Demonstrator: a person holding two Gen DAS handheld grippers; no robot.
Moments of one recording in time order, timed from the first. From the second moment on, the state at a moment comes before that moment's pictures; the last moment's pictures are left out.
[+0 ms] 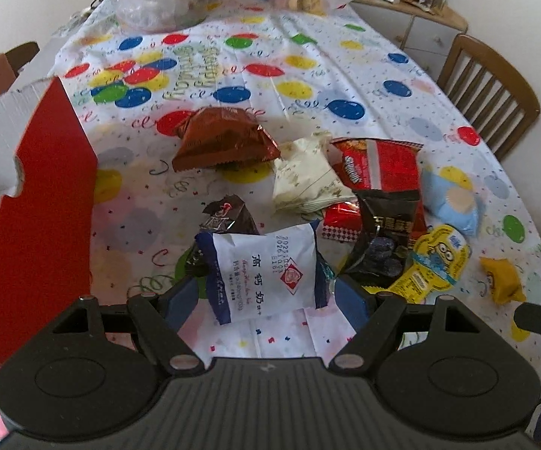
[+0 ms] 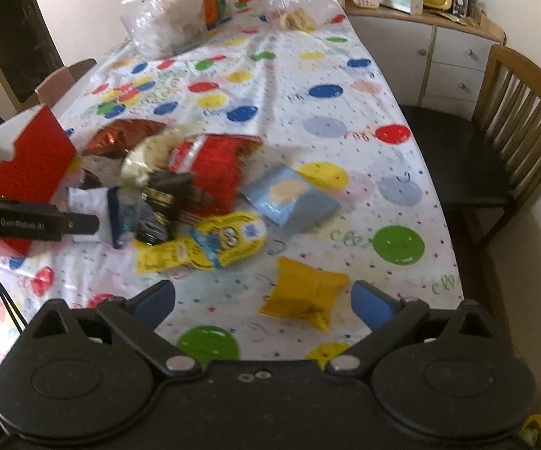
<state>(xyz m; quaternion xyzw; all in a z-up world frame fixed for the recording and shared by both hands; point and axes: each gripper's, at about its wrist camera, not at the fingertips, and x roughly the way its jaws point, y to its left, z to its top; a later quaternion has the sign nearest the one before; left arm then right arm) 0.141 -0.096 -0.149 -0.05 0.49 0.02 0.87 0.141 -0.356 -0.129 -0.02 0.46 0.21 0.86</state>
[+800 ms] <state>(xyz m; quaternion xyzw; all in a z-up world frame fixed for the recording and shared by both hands) 0.163 -0.096 -0.166 -0.09 0.51 0.07 0.85 0.168 -0.350 -0.166 -0.02 0.50 0.17 0.85</state>
